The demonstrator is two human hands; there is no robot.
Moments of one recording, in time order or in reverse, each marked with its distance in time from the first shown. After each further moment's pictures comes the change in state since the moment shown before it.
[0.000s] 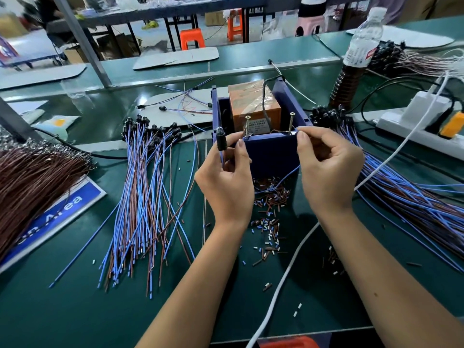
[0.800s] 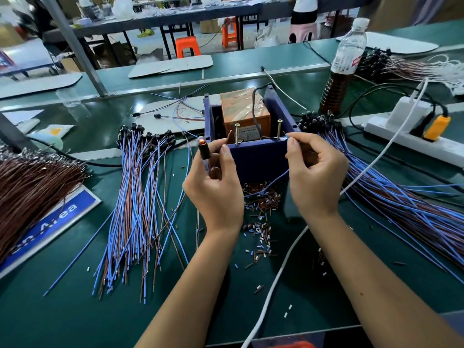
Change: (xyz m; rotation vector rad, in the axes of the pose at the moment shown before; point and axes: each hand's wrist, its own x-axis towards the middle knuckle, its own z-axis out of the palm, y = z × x) left_hand -0.003 0.013 -0.004 -0.014 0.070 -0.028; right_hand -0.002 -0.002 -0.001 0.035 0.001 0.019
